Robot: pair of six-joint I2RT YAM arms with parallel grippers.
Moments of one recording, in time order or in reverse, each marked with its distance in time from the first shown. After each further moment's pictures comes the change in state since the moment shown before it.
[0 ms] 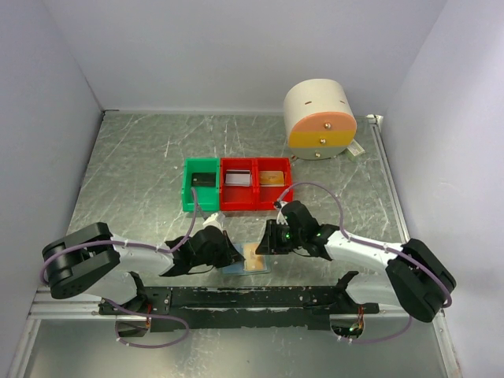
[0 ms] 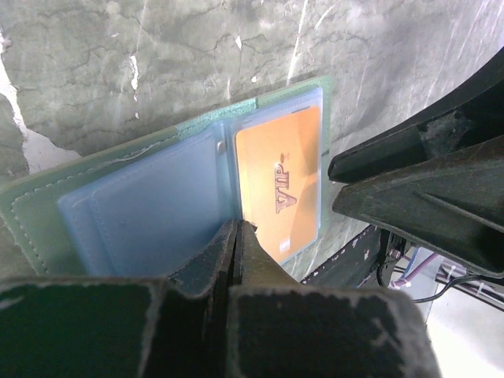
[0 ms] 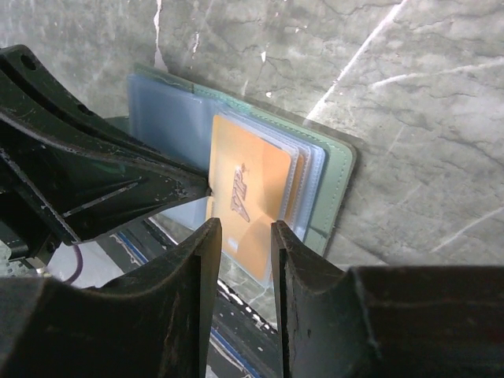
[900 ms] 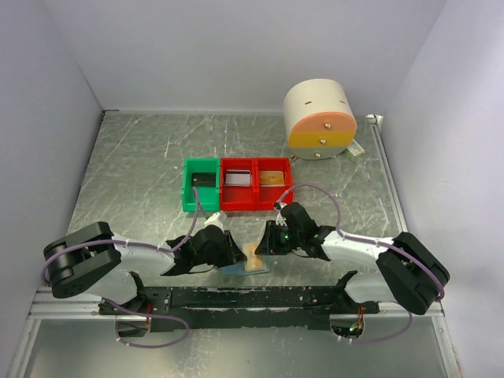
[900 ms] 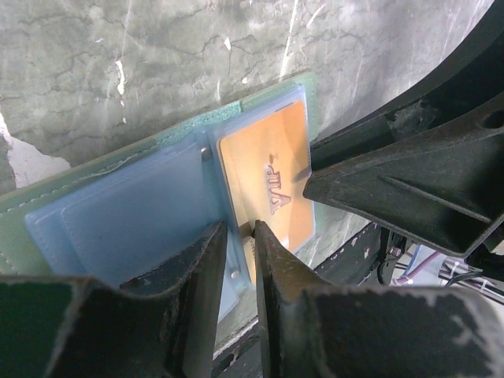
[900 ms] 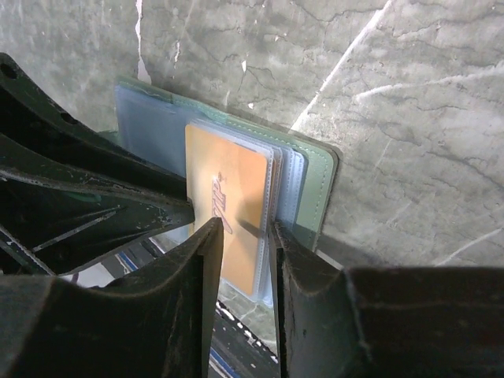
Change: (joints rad) left arm 0.000 0.006 0.012 -0.005 0.008 0.020; right arm -0.003 0.074 -0.029 0.103 -0.009 0.019
